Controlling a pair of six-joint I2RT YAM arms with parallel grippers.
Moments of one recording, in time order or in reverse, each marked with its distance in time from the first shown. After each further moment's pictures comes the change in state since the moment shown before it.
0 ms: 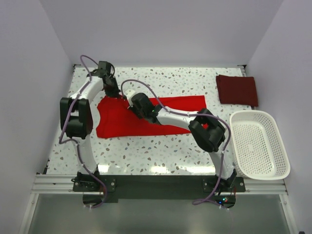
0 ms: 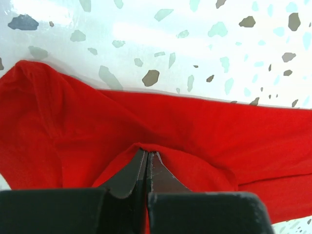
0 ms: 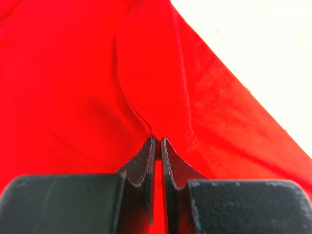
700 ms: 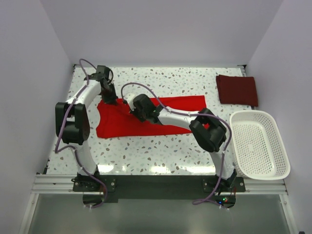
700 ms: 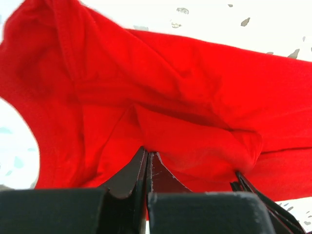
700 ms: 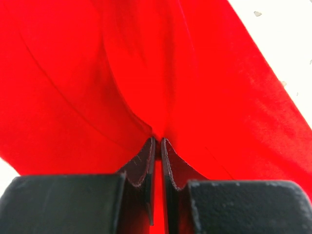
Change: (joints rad) left arm 0.000 -0.098 -0.123 -0.083 -0.023 0.054; right arm -0.011 -0.006 -0.024 -0.051 -0.116 -0.055
